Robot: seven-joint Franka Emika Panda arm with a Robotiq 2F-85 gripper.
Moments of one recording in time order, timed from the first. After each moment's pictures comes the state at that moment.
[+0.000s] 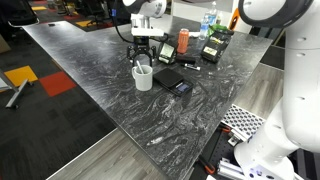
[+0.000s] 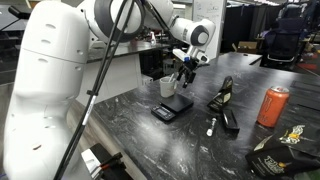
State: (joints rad) arm -0.03 0.48 -0.04 -1.46 0.27 1.65 0.39
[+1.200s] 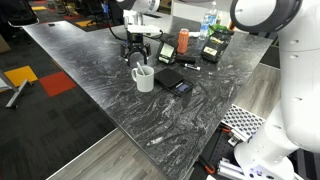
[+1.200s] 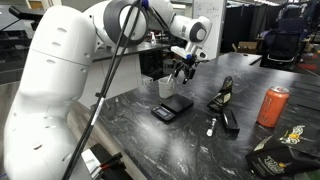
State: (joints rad) arm -0.02 0.54 -0.01 -1.33 0.24 1.58 0.25
